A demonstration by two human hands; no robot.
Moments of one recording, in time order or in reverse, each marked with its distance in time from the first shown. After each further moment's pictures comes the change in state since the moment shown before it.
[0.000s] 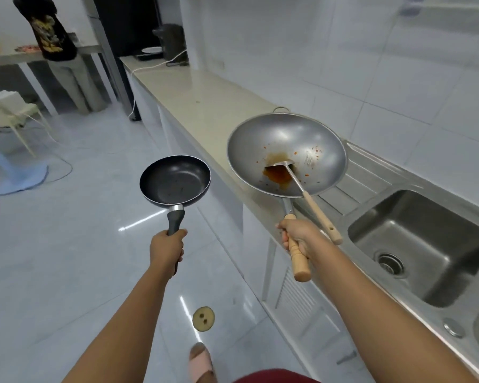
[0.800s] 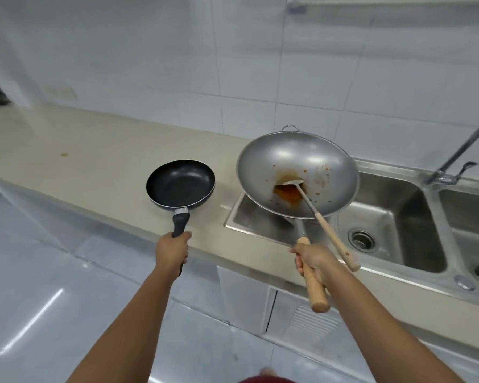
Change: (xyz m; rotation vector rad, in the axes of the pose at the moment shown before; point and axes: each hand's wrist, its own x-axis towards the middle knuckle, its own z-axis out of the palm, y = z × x) left_hand 0.257 0.121 0.176 0.234 -0.618 0.129; right_hand 0.103 -0.048 0.024 0.377 0.491 0.189
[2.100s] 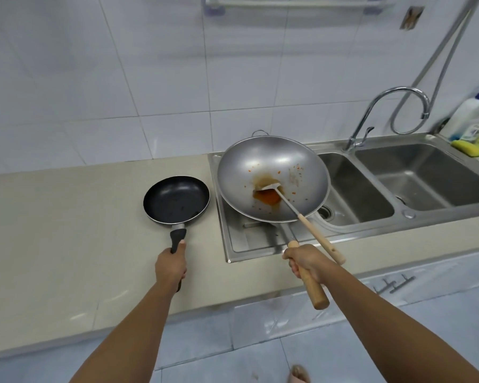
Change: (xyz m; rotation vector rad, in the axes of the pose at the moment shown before) left_hand 0.195 0.026 0.028 0.308 -0.434 0.101; right_hand 0.009 -0.031 0.103 0.215 0.315 0.120
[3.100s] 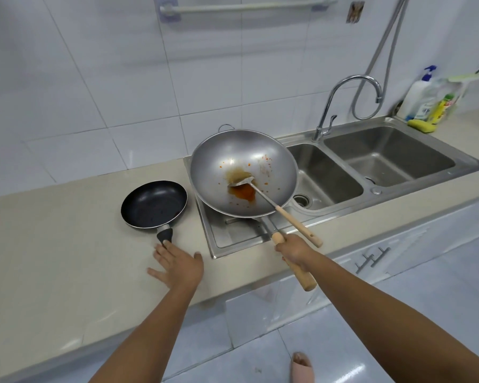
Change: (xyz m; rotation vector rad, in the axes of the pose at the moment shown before) left_hand -0.057 0.020 0.044 0.793 0.061 0.153; right_hand -0.012 0.026 -0.010 -0.198 0.081 -0.176
